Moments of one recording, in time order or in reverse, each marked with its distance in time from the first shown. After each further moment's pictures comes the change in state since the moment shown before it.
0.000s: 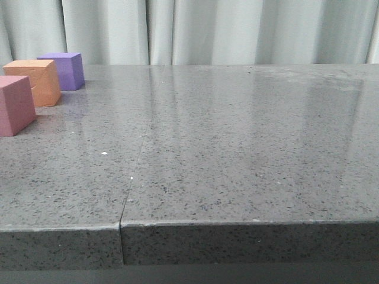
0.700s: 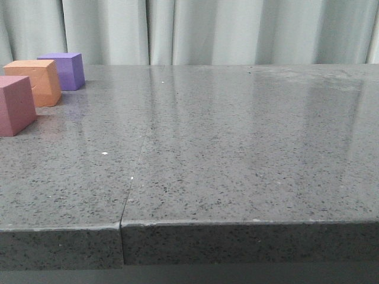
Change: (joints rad) left arm 0.014 -0.385 0.350 -0.017 -0.134 0.058; right arm 0.000 0.000 0.000 0.000 0.000 0.000
